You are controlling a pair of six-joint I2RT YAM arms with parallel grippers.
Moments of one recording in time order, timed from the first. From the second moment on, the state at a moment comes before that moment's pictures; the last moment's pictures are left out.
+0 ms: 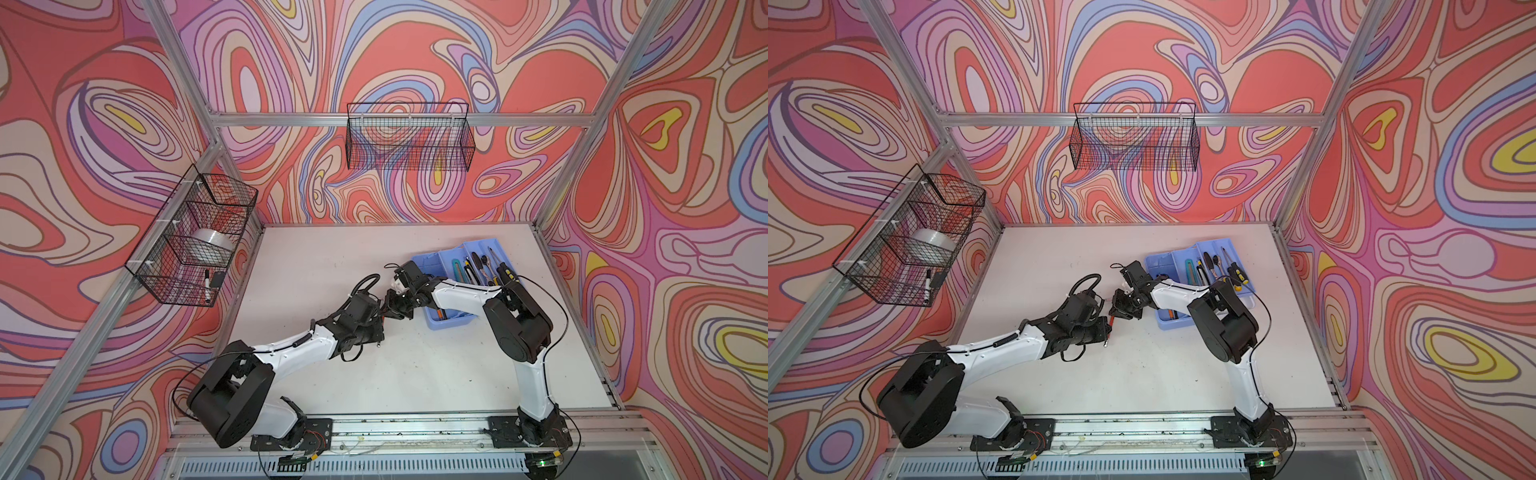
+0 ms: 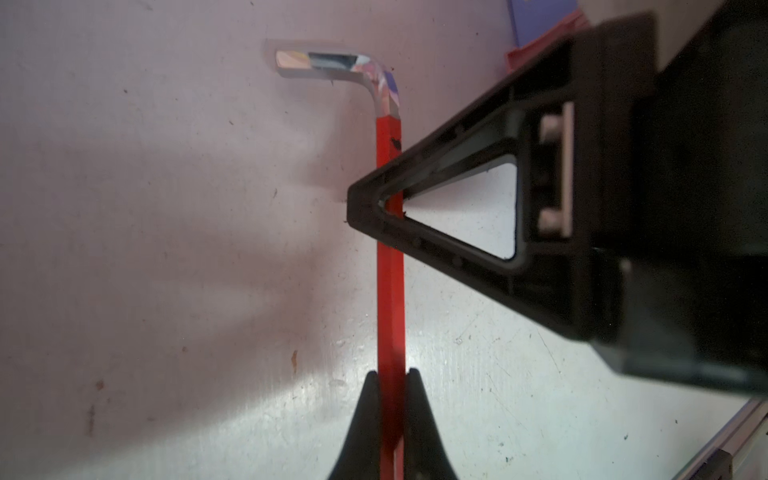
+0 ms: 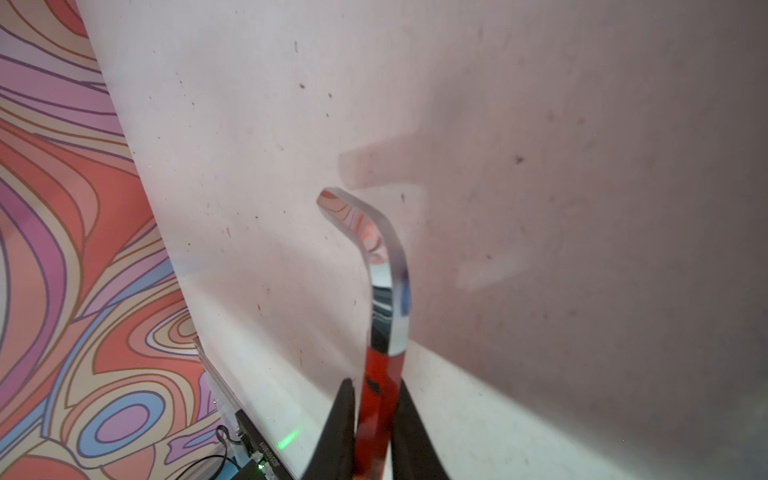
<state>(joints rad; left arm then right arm) -0.66 1.40 0.66 -0.16 0.06 -0.75 0.68 2.08 1.38 -0.27 -0.49 0.93</state>
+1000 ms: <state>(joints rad) -0.66 1.17 0.64 -0.21 -0.04 -0.74 0.68 1.92 1.50 -0.50 -0.35 0.71</state>
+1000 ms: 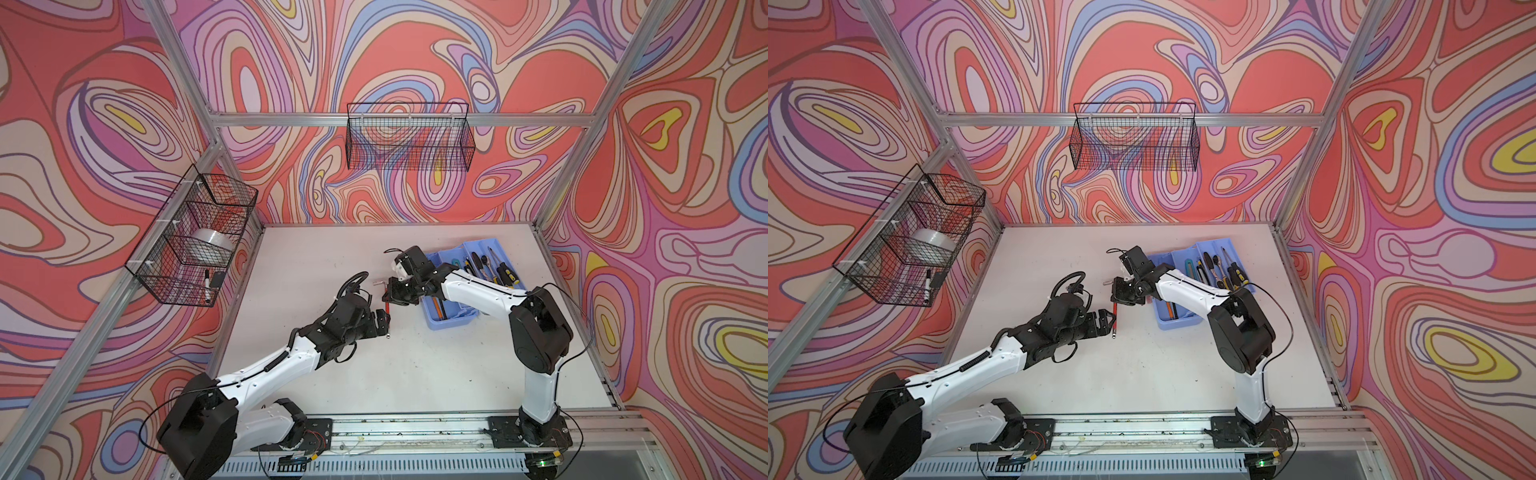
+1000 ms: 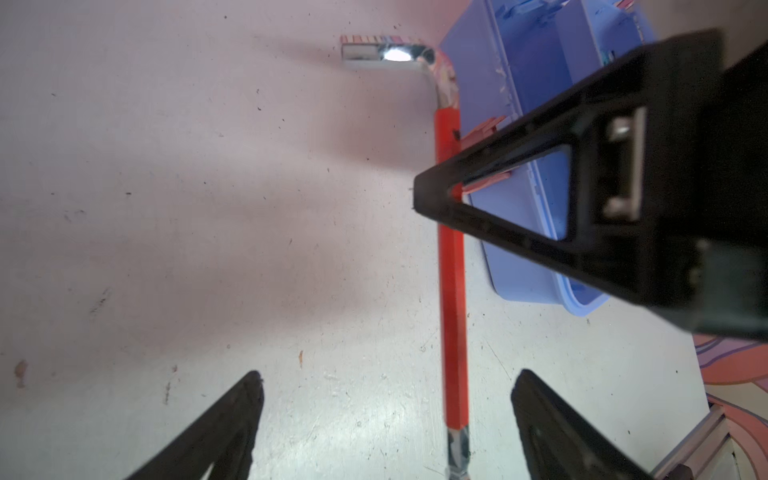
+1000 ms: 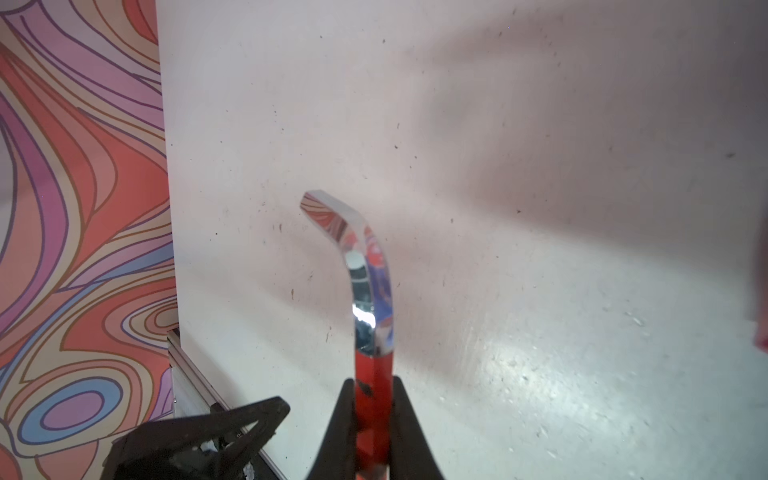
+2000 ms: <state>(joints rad) -0.66 1.22 0.64 -0.26 -0.08 -0.73 0.40 1.99 1.64 -0.84 -0.13 0.28</state>
